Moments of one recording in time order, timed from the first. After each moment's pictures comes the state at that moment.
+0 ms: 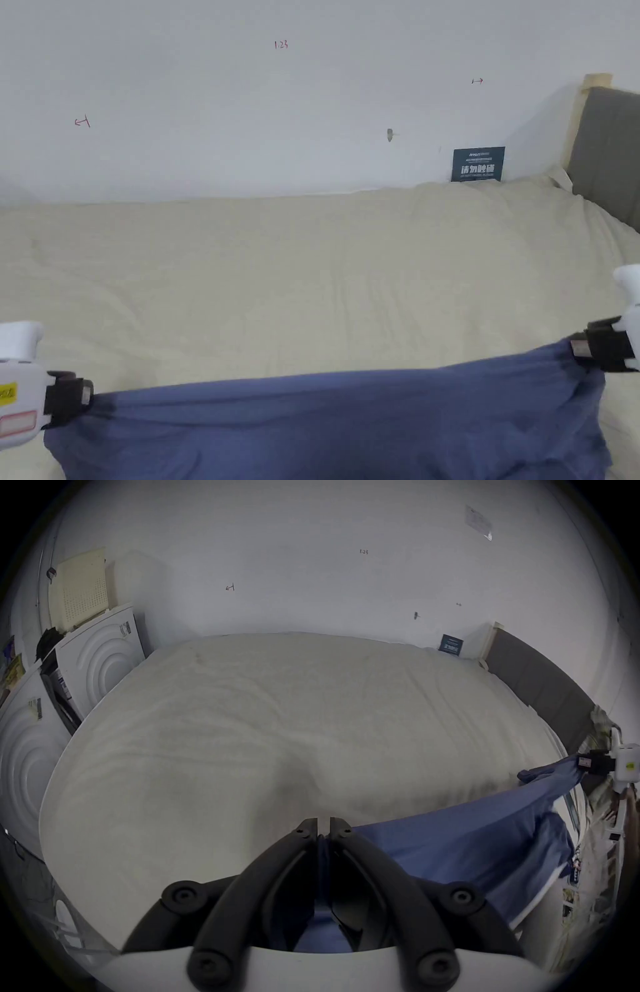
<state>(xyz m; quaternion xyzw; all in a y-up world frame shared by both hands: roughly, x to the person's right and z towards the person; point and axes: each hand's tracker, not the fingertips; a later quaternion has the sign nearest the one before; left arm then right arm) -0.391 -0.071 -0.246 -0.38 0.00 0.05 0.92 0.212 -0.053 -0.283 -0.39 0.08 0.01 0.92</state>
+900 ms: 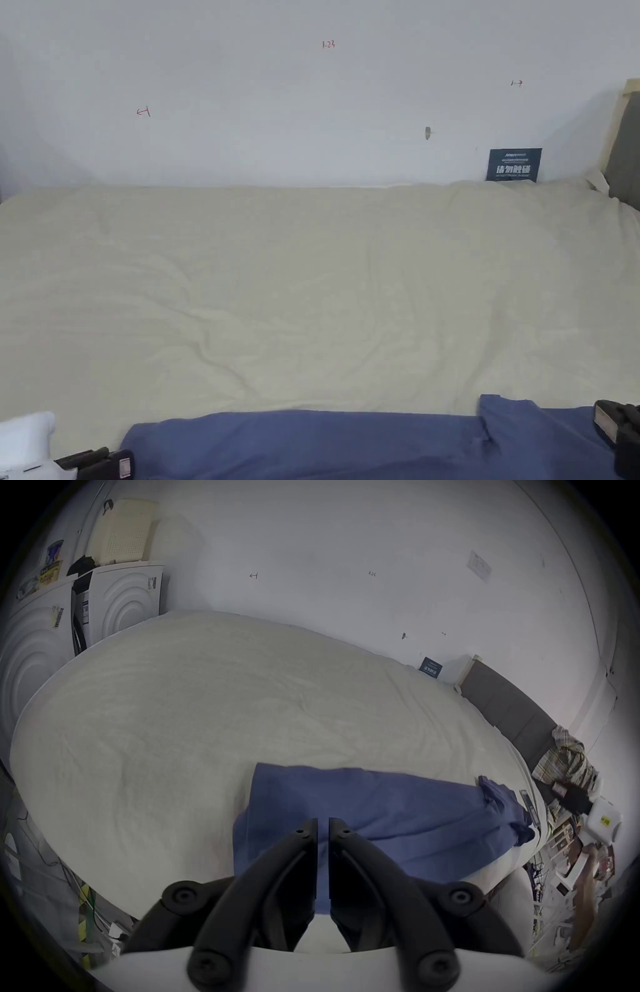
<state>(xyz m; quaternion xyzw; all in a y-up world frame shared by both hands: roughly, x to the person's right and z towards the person) -0.399 -0.140 -0.101 -0.34 -0.02 0.16 0.93 0.139 -0.107 -0.116 -0.19 0.07 -0.06 0.98</state>
